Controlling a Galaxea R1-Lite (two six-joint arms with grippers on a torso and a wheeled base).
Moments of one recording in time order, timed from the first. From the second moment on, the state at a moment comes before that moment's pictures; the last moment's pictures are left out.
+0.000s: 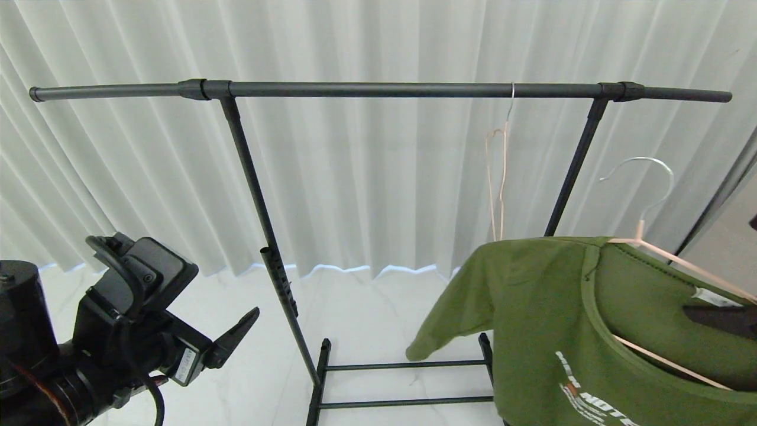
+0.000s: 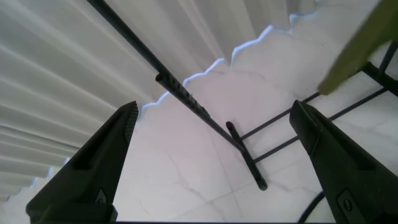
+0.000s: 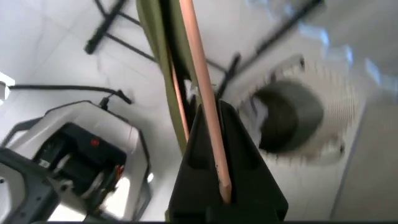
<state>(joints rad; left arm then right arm) -0.42 1.21 -0.38 -0.53 0.19 0.48 0.44 1.06 -0.94 0.51 -0.04 -0.11</state>
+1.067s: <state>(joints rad) -0.42 1.27 -0.44 -0.53 0.26 0.48 0.41 0.91 -0.88 0.58 -0.07 -0.05</state>
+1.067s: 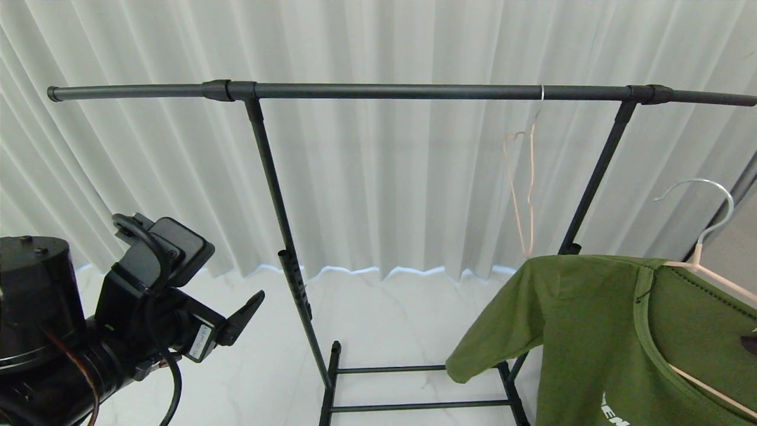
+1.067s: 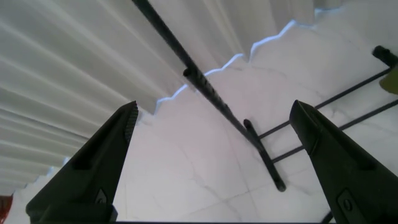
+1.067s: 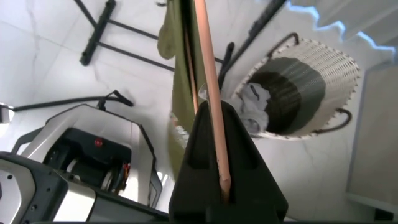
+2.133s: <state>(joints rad) -0.48 1.30 -0.49 -0.53 0.26 0.48 0.45 1.14 -0.88 0.00 -0.03 -0.01</state>
